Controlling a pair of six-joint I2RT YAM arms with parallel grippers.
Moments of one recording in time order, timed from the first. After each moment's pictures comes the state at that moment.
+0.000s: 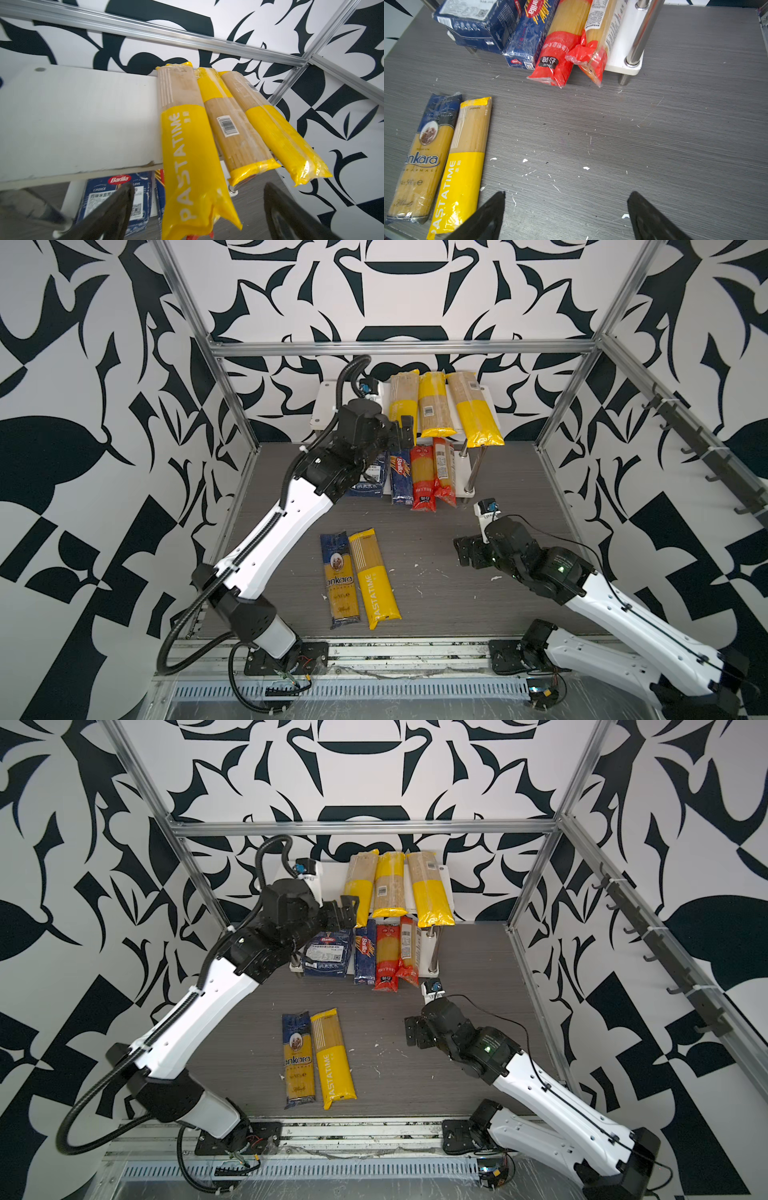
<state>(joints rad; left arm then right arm) -0.70 1.52 1.79 -0.53 -0.27 -0.37 0.77 0.89 0.88 -0.79 0.28 0.46</state>
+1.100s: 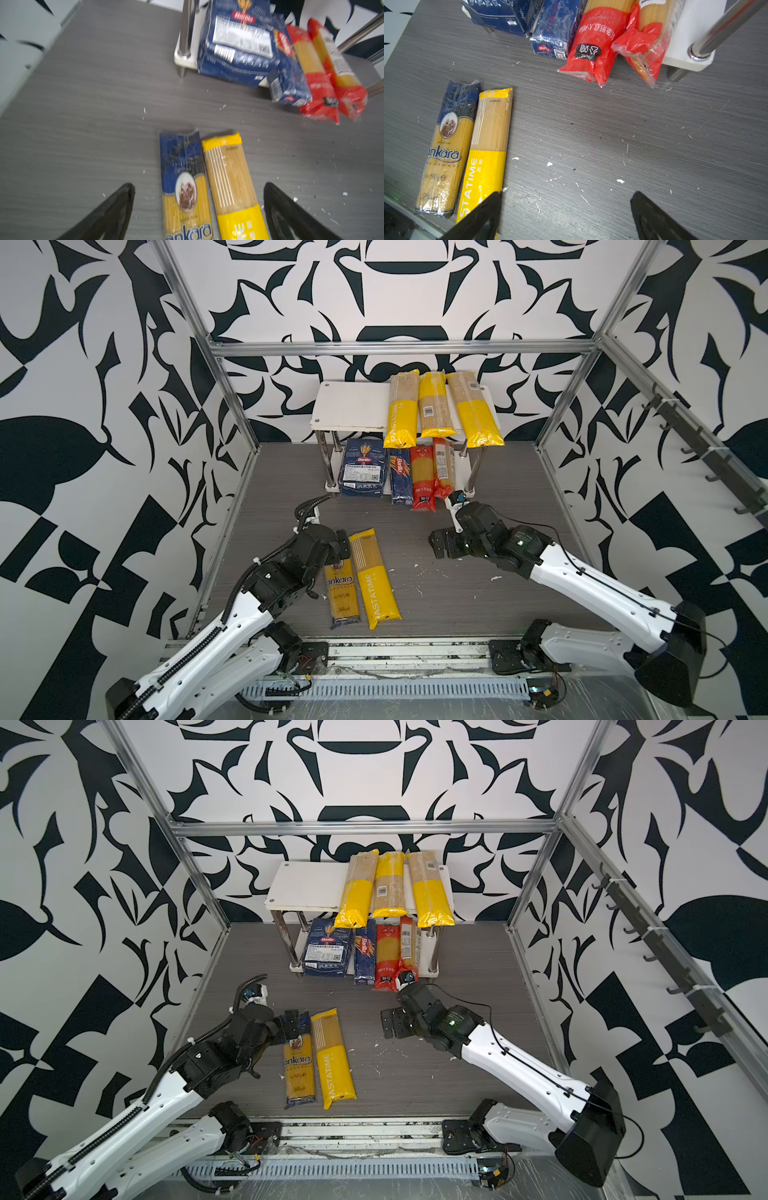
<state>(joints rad) -0.73 0.77 0.68 -0.65 -0.45 -0.65 0.77 1.14 0.97 -0.68 0.13 0.47</state>
